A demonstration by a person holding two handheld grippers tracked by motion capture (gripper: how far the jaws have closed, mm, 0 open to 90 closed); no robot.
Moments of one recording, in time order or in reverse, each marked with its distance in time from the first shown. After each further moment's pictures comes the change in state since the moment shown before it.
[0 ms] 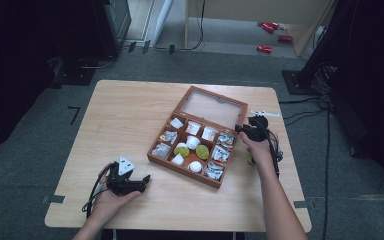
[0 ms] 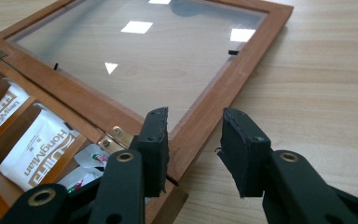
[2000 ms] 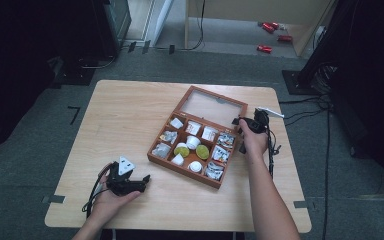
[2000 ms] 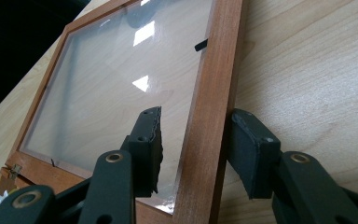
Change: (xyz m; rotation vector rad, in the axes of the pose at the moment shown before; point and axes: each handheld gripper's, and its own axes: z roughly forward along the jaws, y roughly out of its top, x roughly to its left) left arm 0.000 0.000 0.000 0.002 0.002 0.001; right arm -0.024 0.013 0.044 0.076 0.075 0.578
